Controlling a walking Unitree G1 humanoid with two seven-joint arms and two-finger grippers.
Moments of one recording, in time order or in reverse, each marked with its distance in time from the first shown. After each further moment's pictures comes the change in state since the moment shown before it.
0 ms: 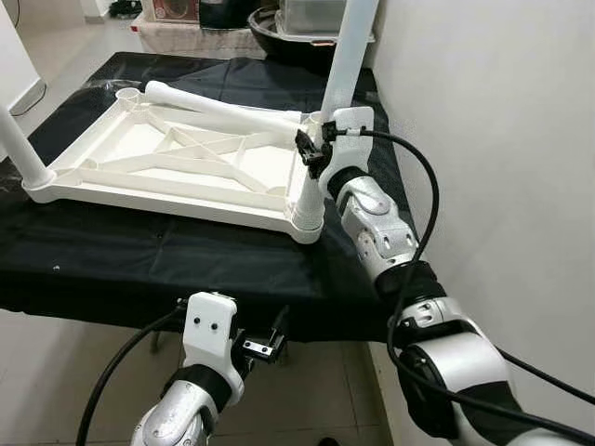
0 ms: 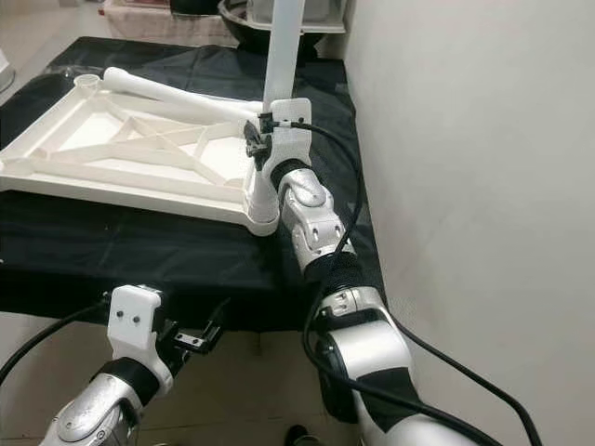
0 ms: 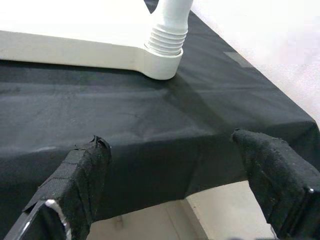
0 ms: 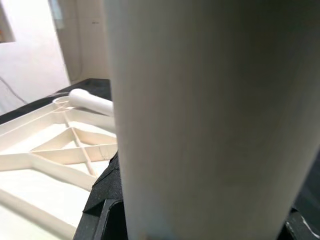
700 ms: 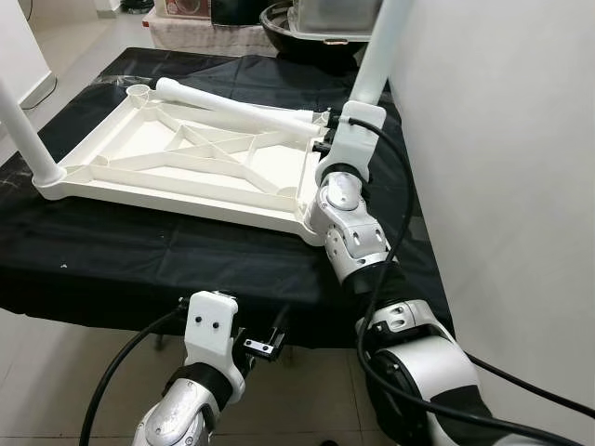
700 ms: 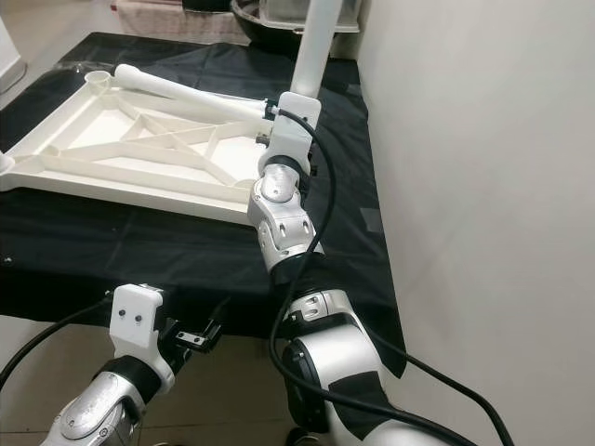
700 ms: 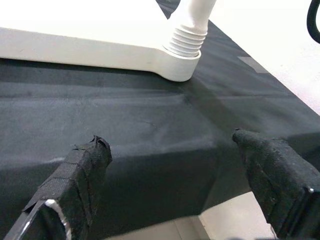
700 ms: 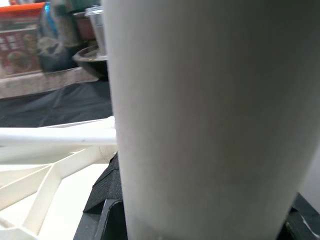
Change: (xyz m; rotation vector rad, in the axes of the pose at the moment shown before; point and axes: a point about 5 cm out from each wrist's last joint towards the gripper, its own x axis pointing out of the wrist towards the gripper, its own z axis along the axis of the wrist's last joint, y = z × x) left arm 0.002 0.000 0.000 0.002 -0.011 0.001; right arm -0.006 0.014 0.011 0.077 0.014 -0.538
